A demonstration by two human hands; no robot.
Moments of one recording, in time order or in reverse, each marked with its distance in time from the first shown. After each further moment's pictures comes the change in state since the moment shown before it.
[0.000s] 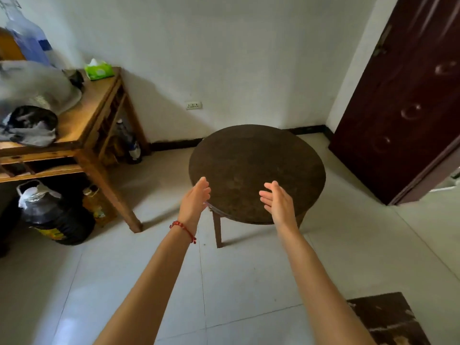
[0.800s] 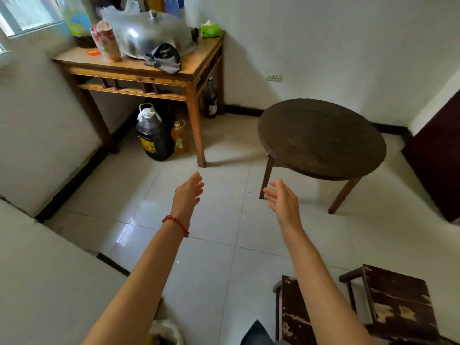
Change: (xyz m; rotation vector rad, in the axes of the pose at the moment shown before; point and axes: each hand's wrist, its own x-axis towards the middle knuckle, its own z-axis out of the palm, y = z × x) left_hand -0.343 -0.144 -0.139 -0.146 0.415 -0.018; right_hand -0.323 0.090 -0.019 -0.043 -0.382 -0.001
